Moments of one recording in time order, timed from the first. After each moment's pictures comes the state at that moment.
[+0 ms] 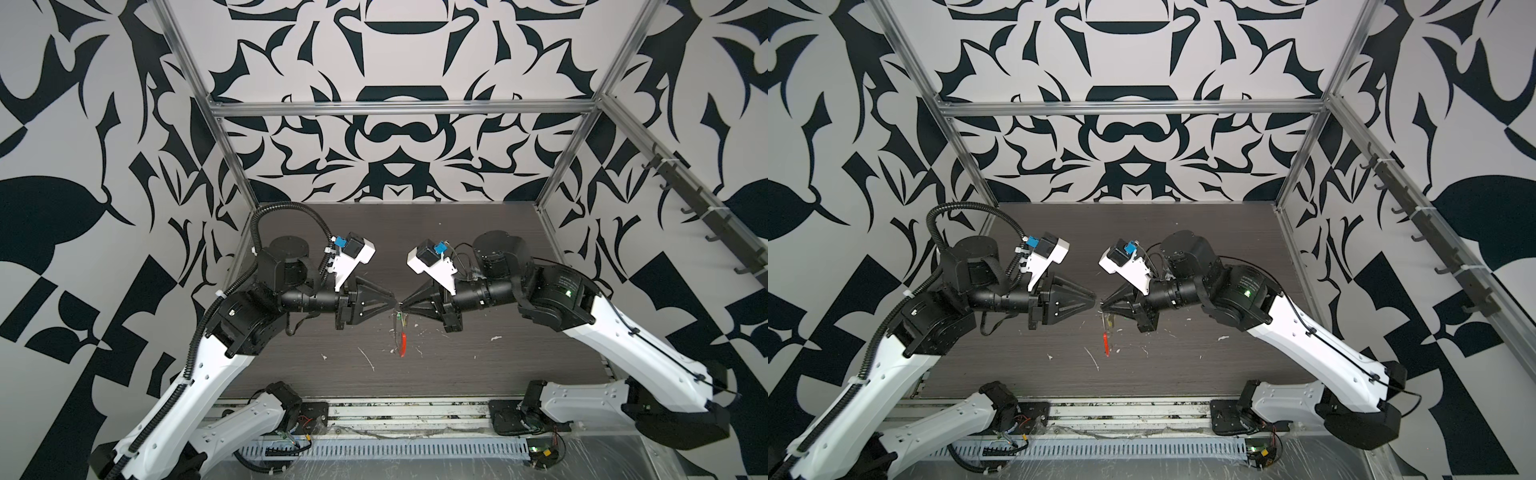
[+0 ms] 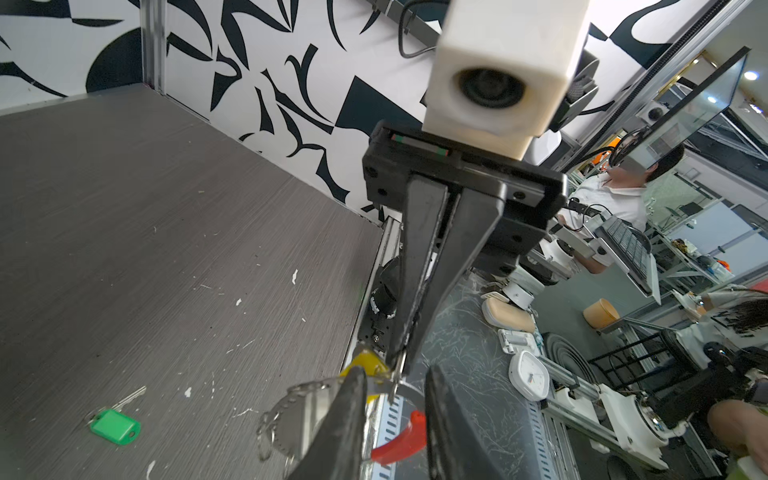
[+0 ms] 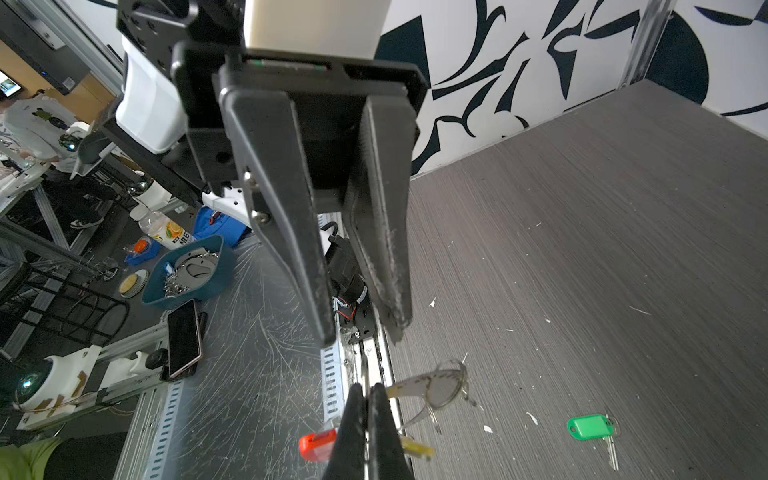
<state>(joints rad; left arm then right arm) -0.67 0.92 1.25 -0.67 0.87 -0.25 0.96 1.20 1.51 -0.80 -0.56 0.11</state>
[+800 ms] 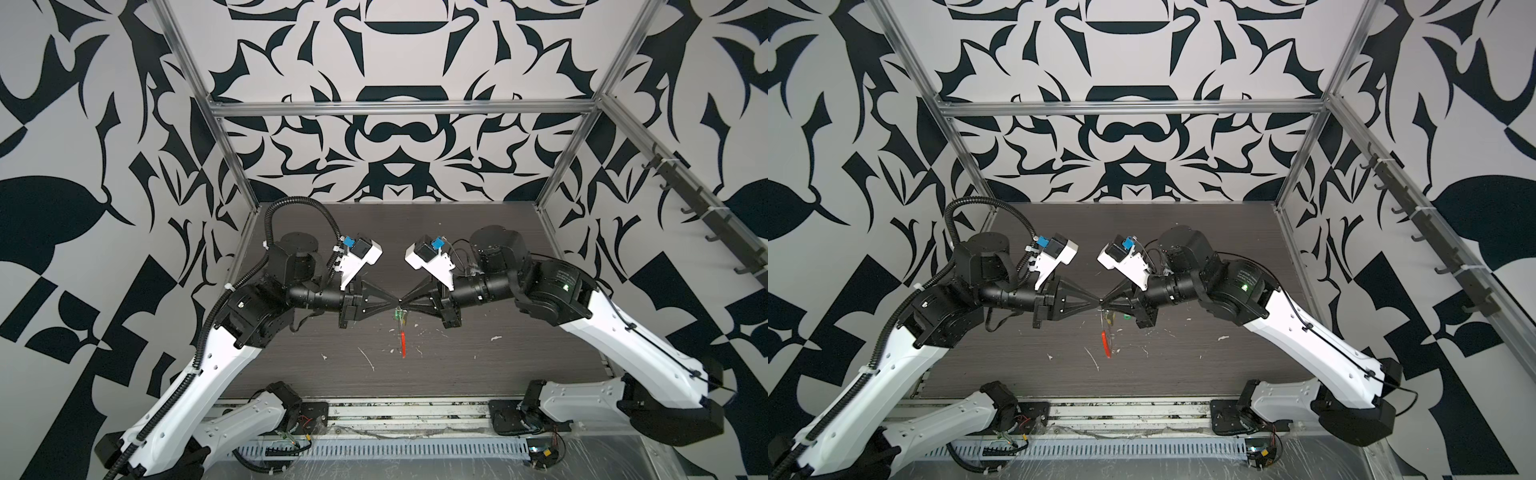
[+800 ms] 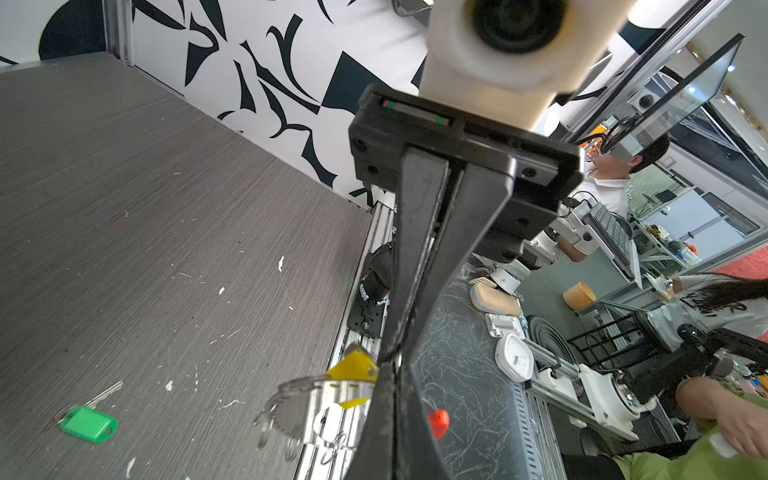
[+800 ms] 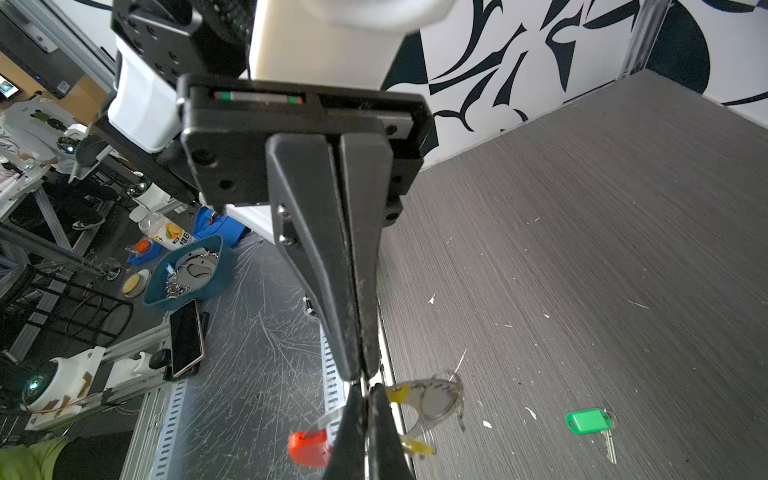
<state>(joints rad) -0.67 0.95 1.25 -0.67 0.91 -0.24 0.95 1.23 1.56 -0.82 -0.57 0.12</state>
